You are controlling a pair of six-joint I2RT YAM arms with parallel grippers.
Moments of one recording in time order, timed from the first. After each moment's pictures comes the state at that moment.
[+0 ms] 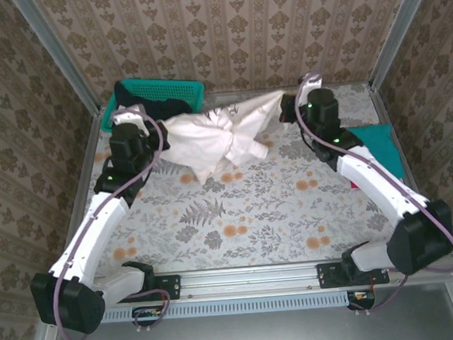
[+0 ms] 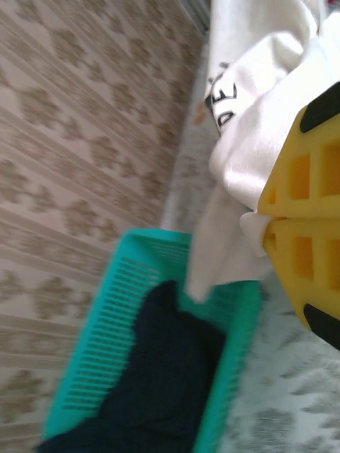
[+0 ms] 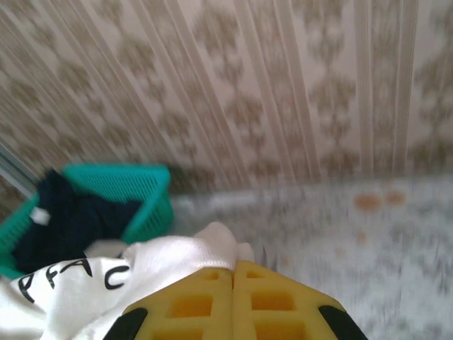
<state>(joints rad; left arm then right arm) -0.33 1.10 1.03 -0.17 -0.02 -0.45 0.31 1.32 1.17 -0.01 0.09 0.32</state>
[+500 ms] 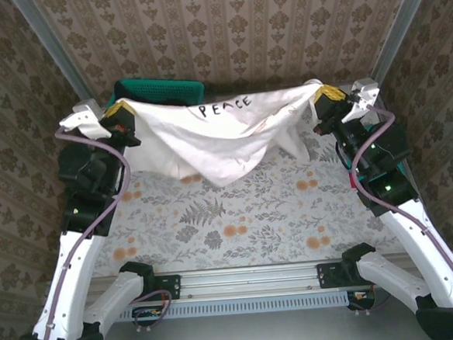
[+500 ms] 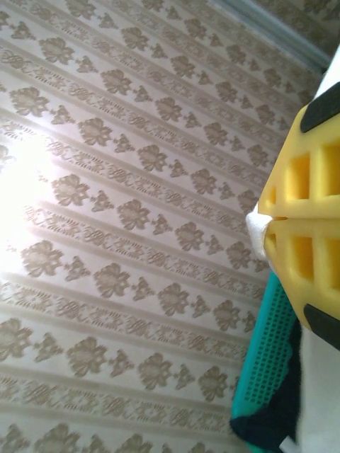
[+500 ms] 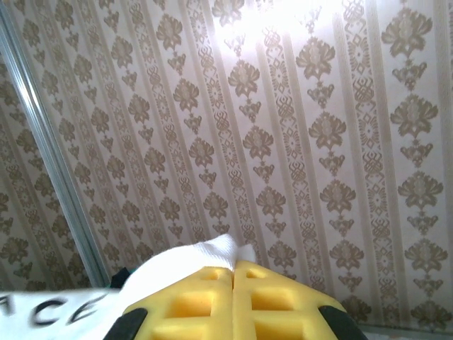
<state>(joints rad) -0.31 0.83 1.10 -0.09 -0.07 -0.36 0.31 0.85 1.01 0.09 0.05 0.21</state>
